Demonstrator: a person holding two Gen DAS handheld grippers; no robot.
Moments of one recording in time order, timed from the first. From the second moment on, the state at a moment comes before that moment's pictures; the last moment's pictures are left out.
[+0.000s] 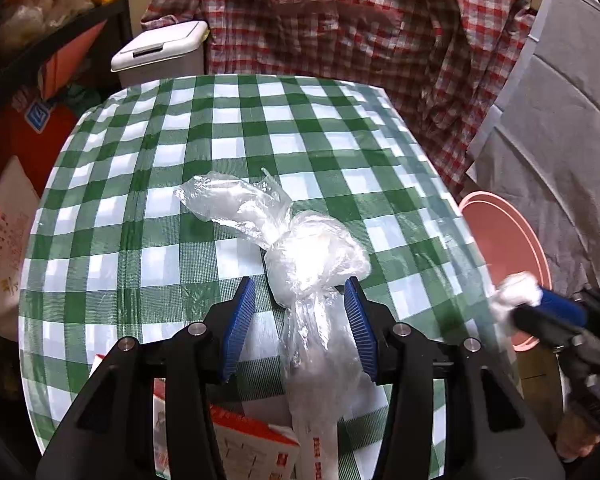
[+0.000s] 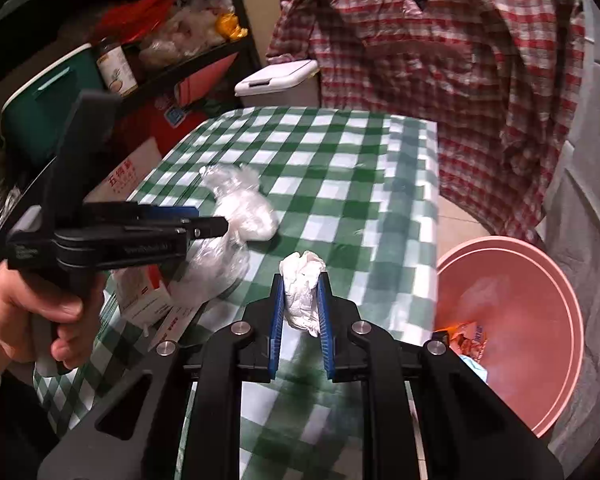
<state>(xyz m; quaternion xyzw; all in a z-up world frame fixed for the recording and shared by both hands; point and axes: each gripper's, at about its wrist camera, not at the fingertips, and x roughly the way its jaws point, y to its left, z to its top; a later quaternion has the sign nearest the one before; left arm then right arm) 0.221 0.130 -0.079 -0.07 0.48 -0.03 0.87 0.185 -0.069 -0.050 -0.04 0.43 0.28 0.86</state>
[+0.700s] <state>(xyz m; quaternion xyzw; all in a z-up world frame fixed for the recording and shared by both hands) 0.211 0.128 -0.035 -0.07 0.43 -0.03 0.90 0.186 -0.109 -0.015 -0.02 0.38 0.23 0.89</state>
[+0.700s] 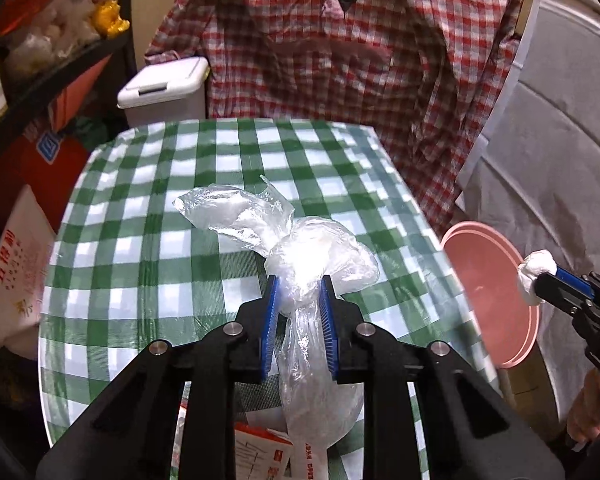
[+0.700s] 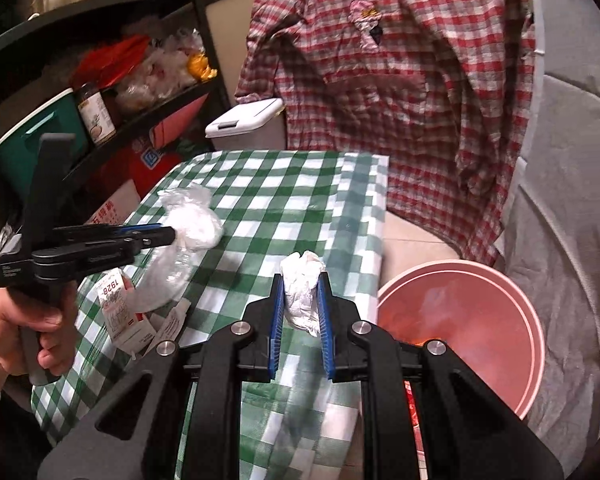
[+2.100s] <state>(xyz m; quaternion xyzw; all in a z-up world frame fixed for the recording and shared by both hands) 0.161 0.044 0.033 -0.06 0.31 -0.06 0.95 0.162 -0.208 0.052 0.03 0.30 0.13 0.95</state>
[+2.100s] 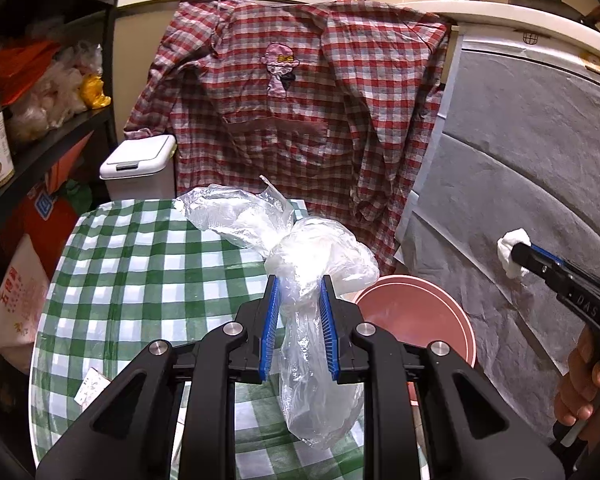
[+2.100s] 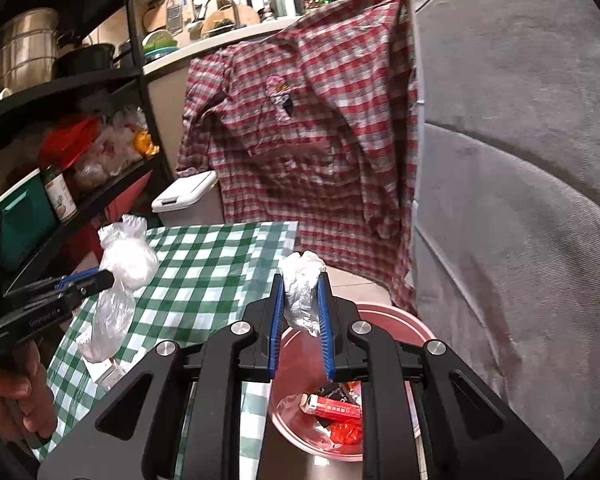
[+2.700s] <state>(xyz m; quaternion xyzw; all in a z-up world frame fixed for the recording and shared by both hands) 0.179 -0.005 0.027 -0.06 0.32 -0.09 0.94 0.170 -0.244 0.058 0.04 0.29 0.09 0.95</state>
